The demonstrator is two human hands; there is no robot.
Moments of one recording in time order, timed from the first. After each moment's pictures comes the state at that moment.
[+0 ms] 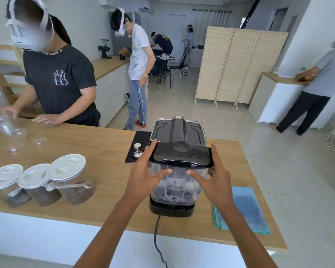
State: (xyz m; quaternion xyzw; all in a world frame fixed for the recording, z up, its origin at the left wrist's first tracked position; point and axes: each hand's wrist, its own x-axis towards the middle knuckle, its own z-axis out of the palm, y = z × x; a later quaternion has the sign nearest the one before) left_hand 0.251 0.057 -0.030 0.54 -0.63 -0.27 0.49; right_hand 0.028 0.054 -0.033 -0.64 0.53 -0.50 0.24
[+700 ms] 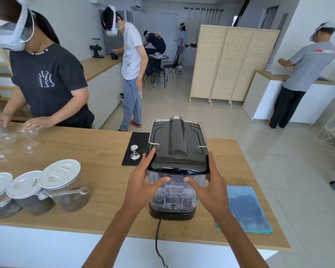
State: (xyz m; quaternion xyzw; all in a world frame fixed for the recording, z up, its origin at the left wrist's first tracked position) left_hand 0.253 0.051 -0.048 0.55 -0.62 -0.26 0.49; right_hand 0.042 0.055 -0.050 -0.63 0.59 -0.45 0.22
